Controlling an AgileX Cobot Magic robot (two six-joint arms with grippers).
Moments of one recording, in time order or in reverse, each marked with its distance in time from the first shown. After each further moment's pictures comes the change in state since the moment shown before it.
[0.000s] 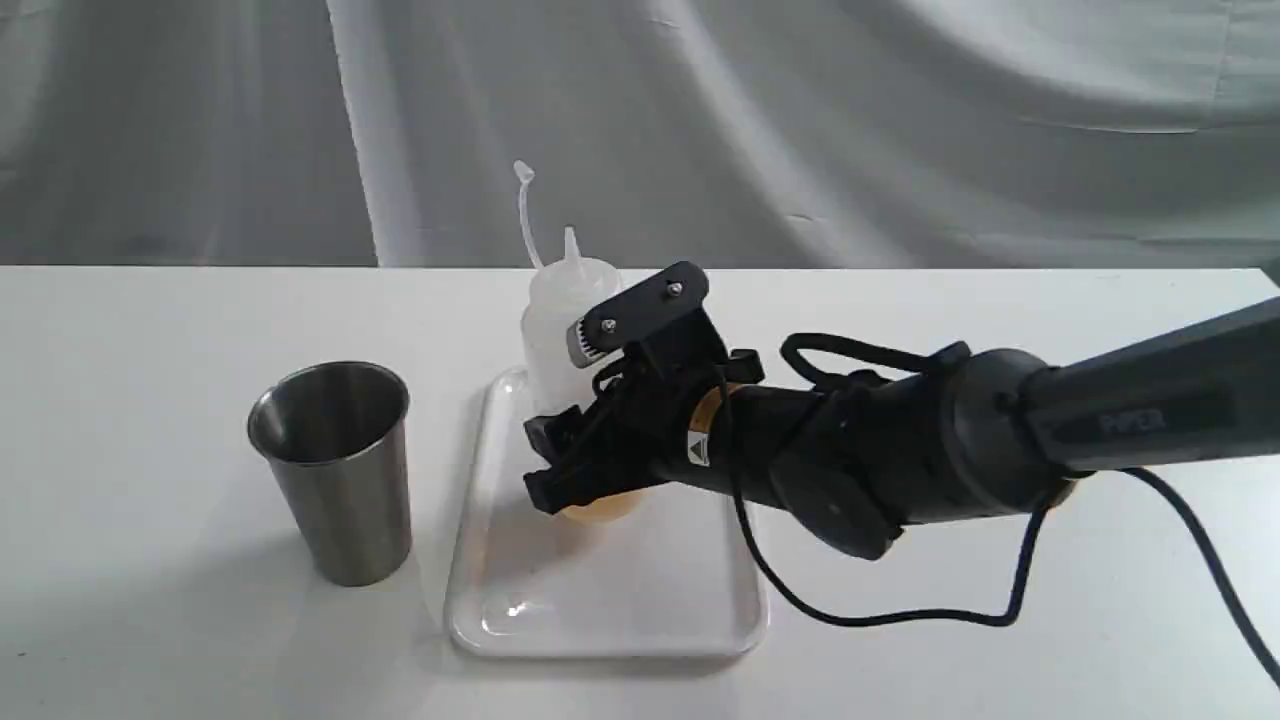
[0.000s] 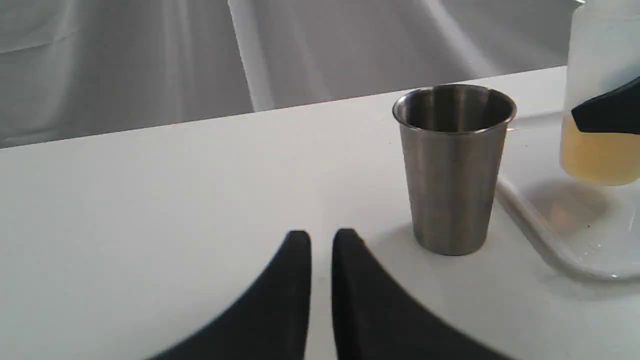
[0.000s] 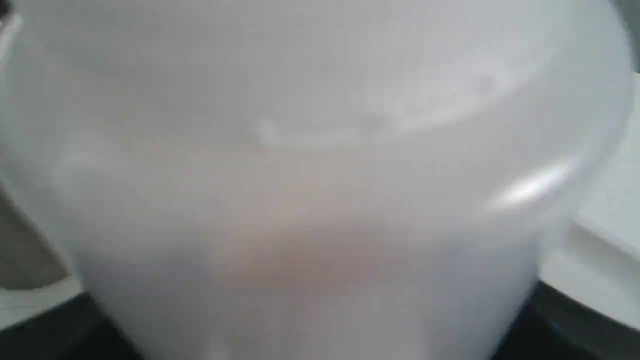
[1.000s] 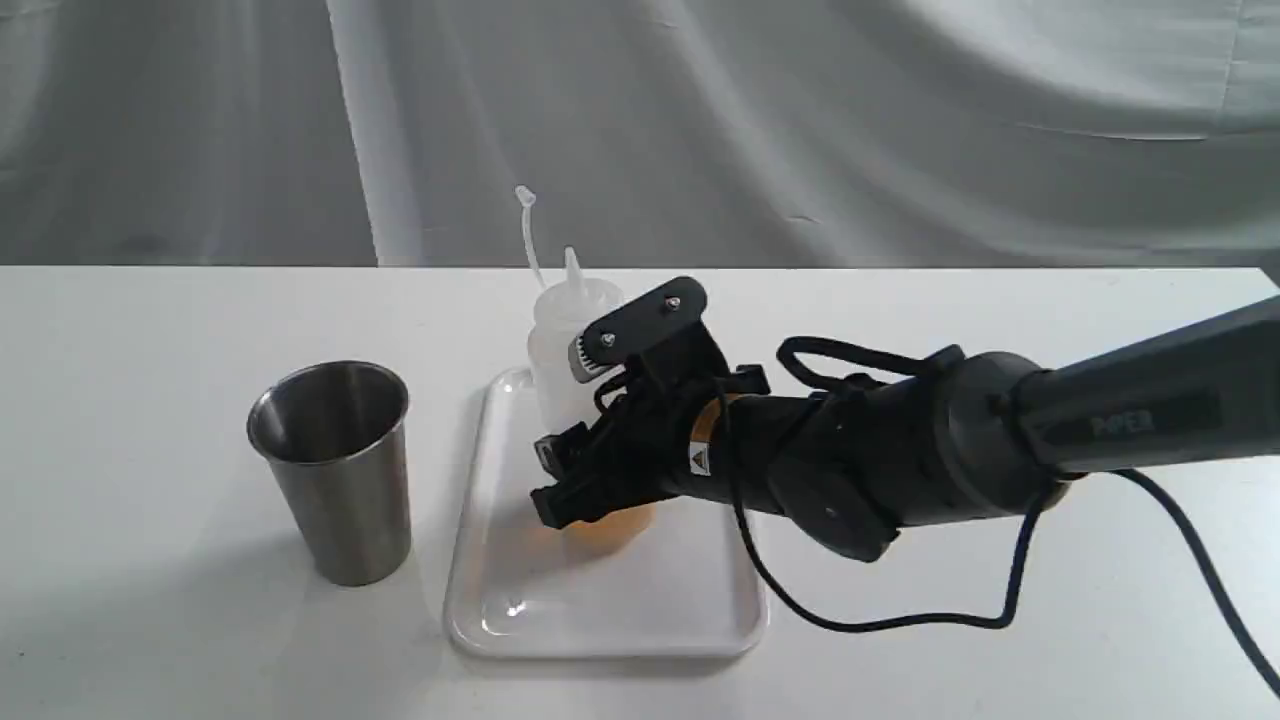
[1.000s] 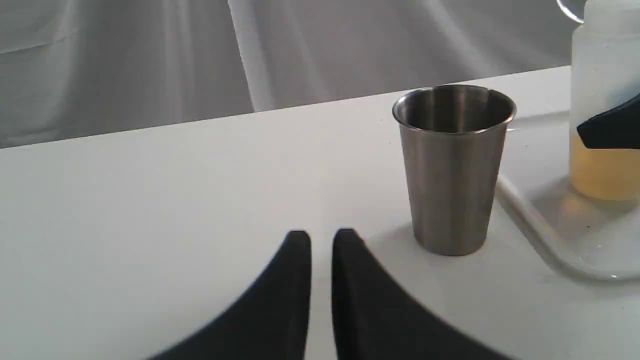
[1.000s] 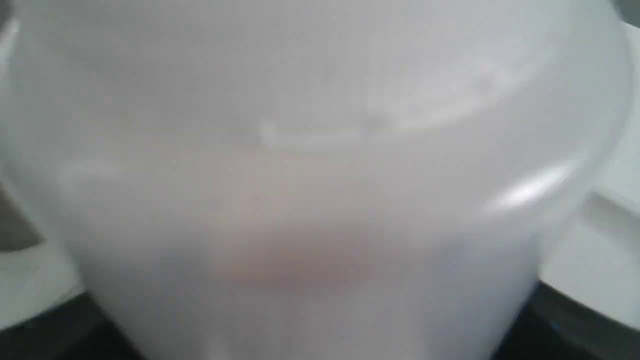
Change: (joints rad) left arm 0.000 0.000 0.000 0.000 0.000 0.000; right arm 0.000 0.009 -0.002 0.000 0.054 0.000
